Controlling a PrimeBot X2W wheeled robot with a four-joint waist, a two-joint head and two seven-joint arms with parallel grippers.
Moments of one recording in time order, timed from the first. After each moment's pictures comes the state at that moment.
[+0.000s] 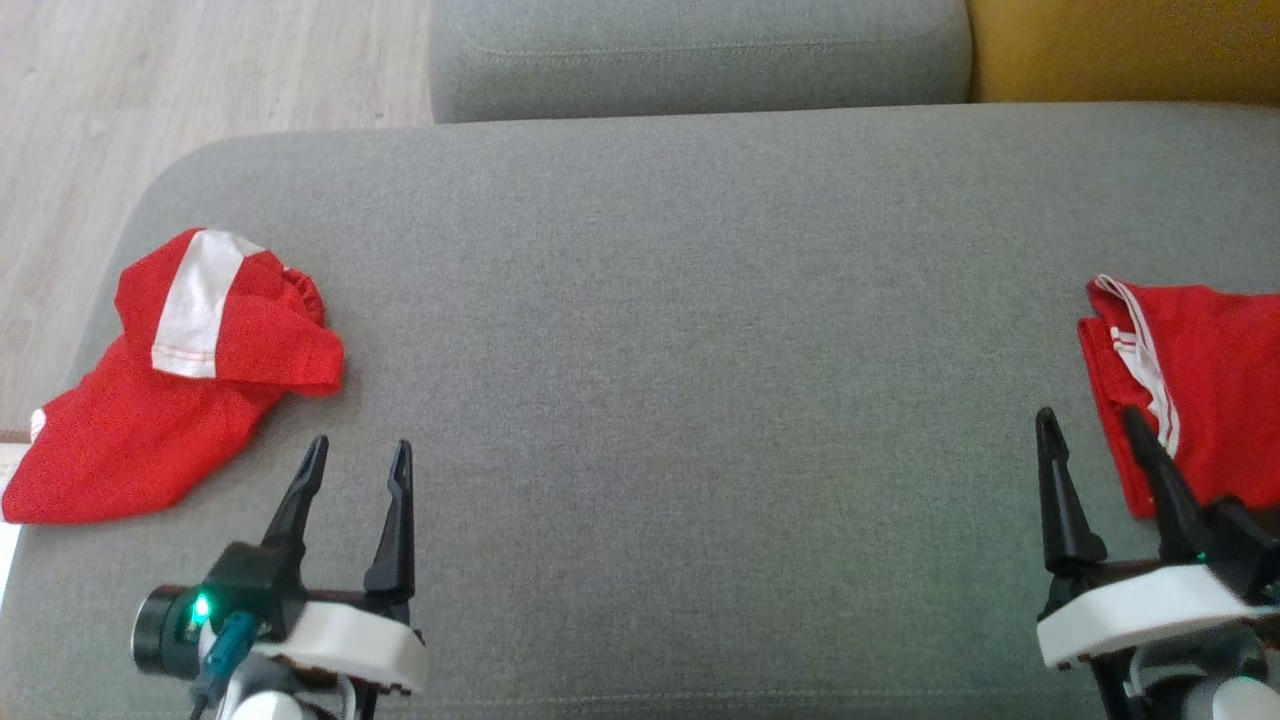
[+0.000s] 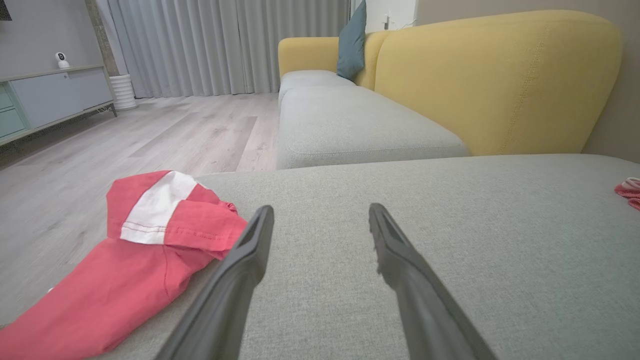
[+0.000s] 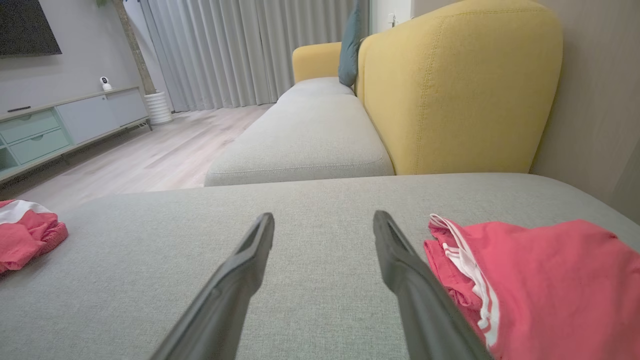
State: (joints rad) left arm 0.03 0.22 -0.30 0.08 -0.22 0.13 -0.26; right arm 0.13 -0.04 -0.06 -0.12 0.15 0.13 0.05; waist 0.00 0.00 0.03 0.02
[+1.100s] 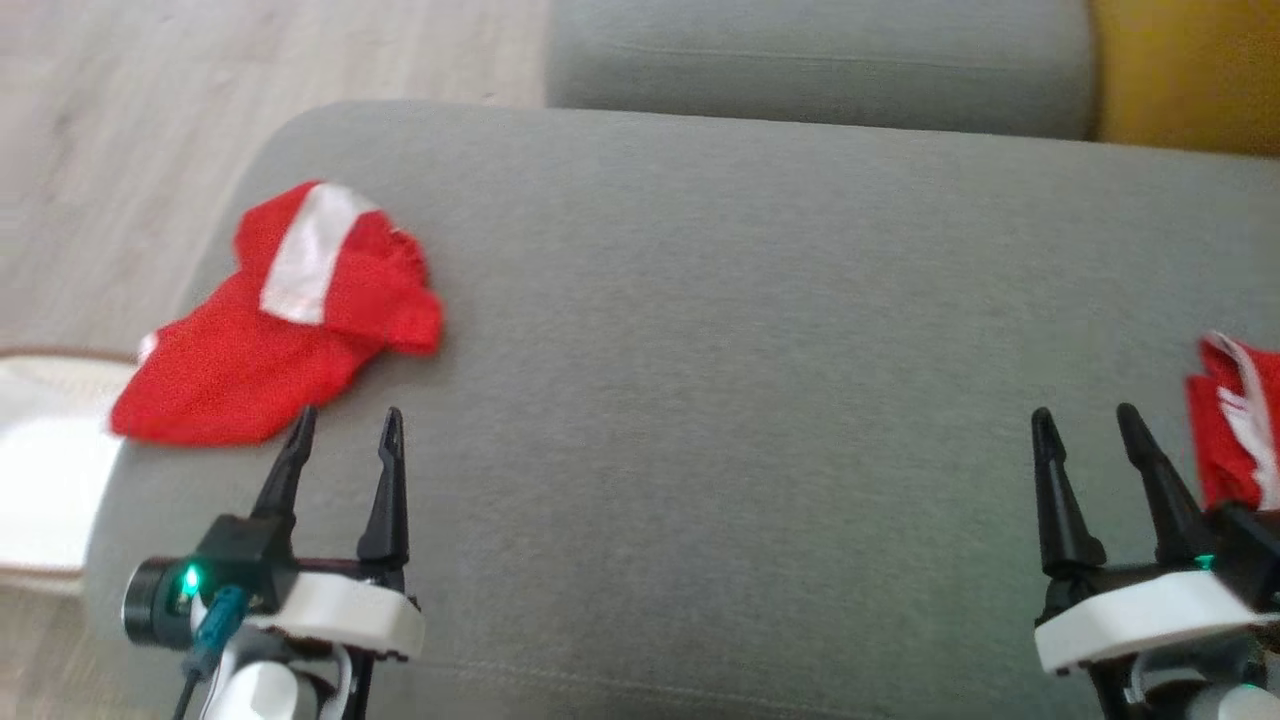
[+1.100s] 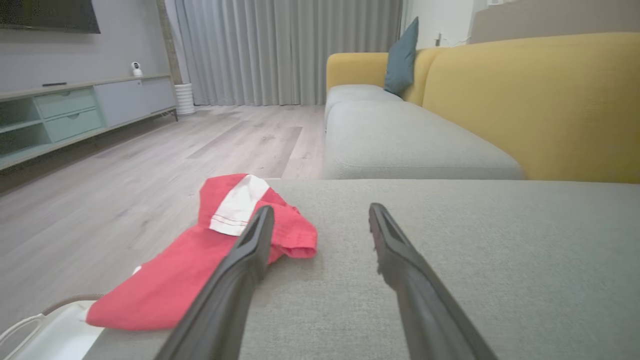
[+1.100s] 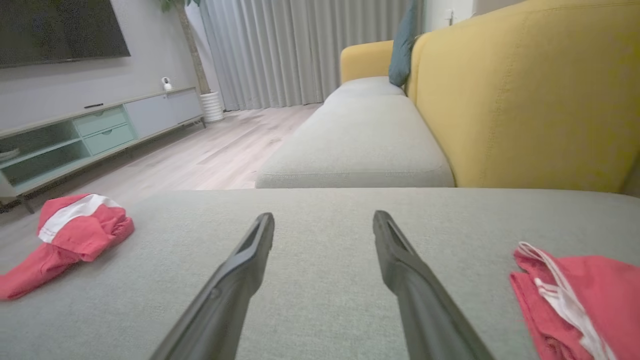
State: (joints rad) left arm 0.00 0.22 -0.30 0.07 -0.23 0.16 -0.26; right arm 0.15 -0.04 -0.05 -0.17 0.18 0.13 0.07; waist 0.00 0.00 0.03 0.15
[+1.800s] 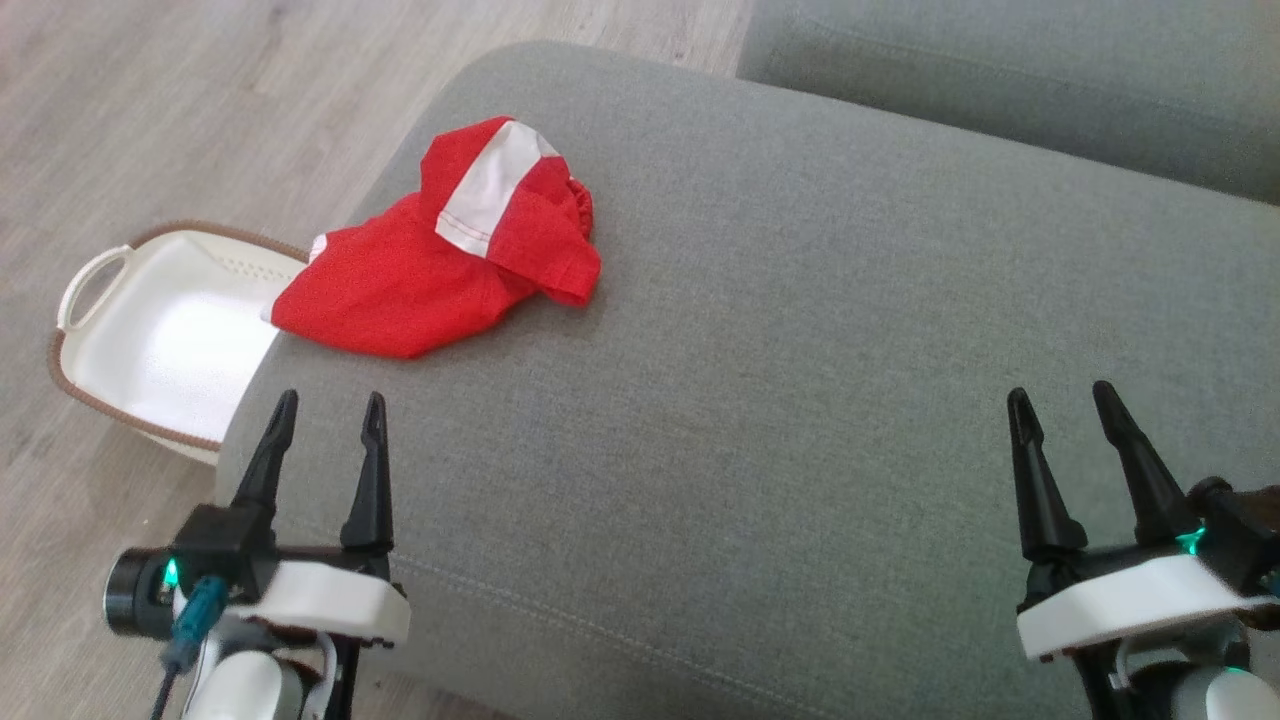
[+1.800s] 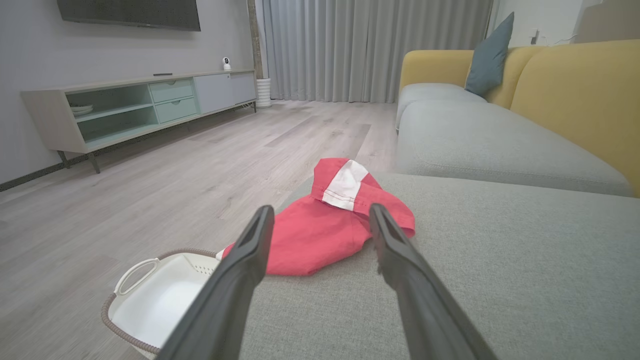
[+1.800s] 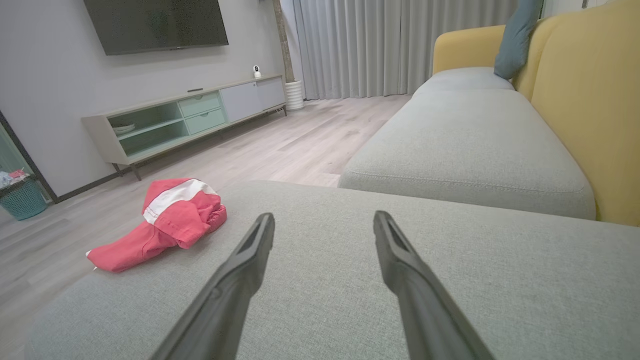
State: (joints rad) left arm -0.02 0.23 -0.27 0.07 -0.23 0.15 -0.26; right arm 0.13 -0.04 -0.01 -0.20 0.19 0.13 0.09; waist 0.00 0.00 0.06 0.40
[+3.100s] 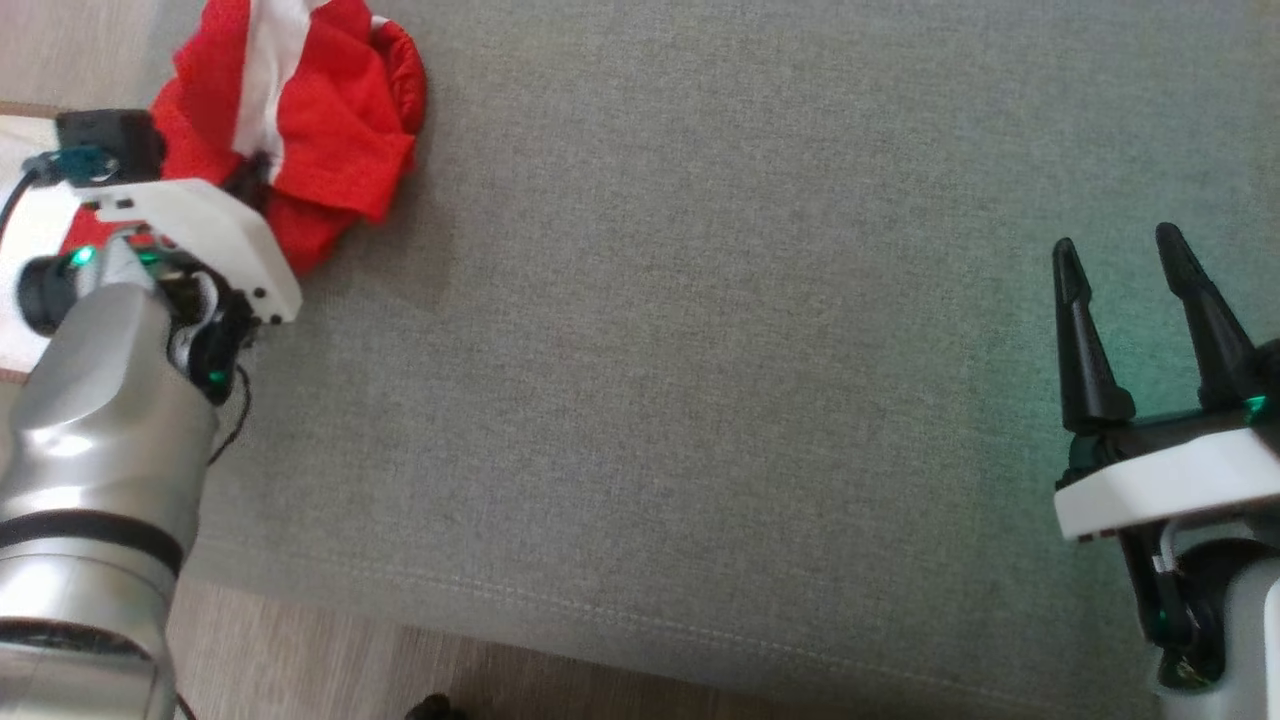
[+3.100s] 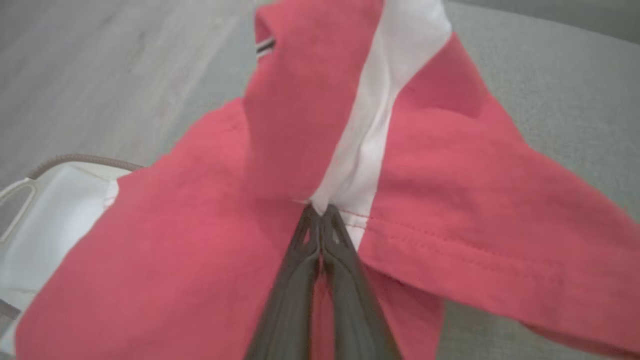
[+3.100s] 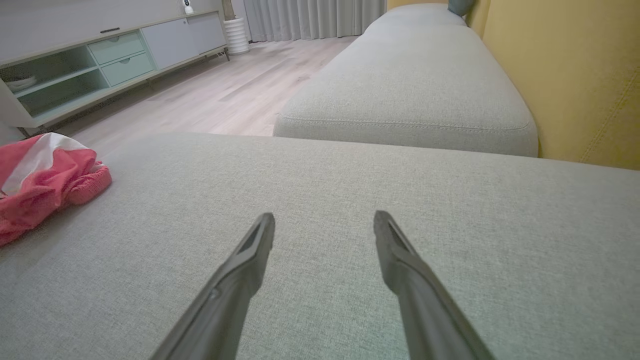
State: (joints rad) left arm -0.91 0.25 -0.38 1.10 -0.54 -0.13 -0.02; right arm -0.05 -0.07 -0.04 -0.33 0.10 0.13 0.23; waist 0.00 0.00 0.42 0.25
